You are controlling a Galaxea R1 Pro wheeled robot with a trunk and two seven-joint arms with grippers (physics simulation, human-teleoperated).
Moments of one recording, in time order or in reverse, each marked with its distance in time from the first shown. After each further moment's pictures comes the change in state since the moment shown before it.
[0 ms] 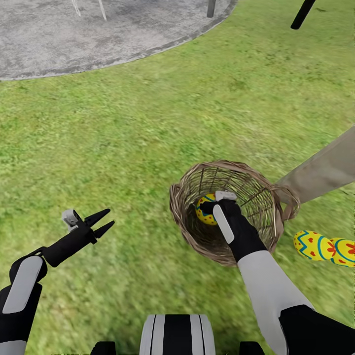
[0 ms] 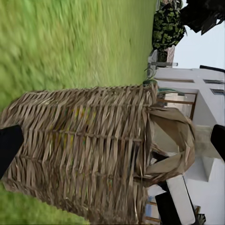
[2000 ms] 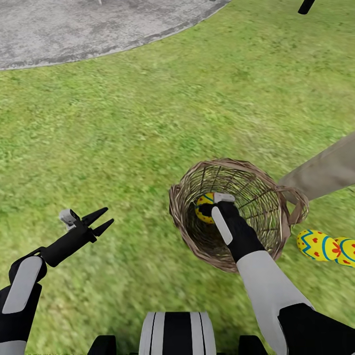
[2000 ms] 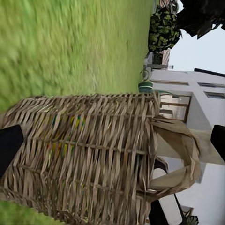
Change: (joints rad) left arm 0.000 -0.001 0.006 0.001 -0.002 -0.008 -0.053; right arm -0.003 0.002 0.012 0.040 0.004 -0.019 0.008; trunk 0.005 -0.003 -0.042
